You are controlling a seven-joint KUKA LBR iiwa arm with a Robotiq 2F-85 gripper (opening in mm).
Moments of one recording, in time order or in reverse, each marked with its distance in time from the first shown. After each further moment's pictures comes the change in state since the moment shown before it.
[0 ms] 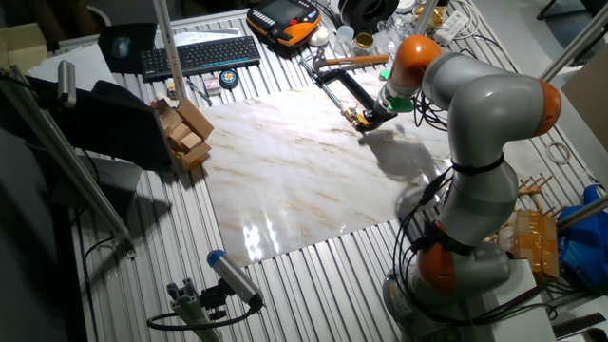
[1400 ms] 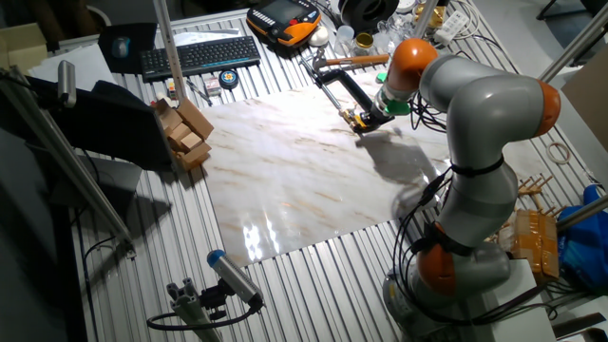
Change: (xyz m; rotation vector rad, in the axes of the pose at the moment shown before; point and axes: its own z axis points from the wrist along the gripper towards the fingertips) arm 0.006 0.008 0.000 0.006 -0.001 0.015
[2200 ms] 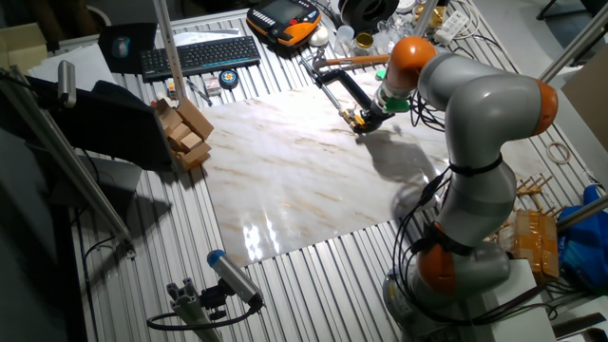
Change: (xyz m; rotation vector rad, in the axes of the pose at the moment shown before) arm -0.012 0.000 0.002 0.021 -0.014 0.010
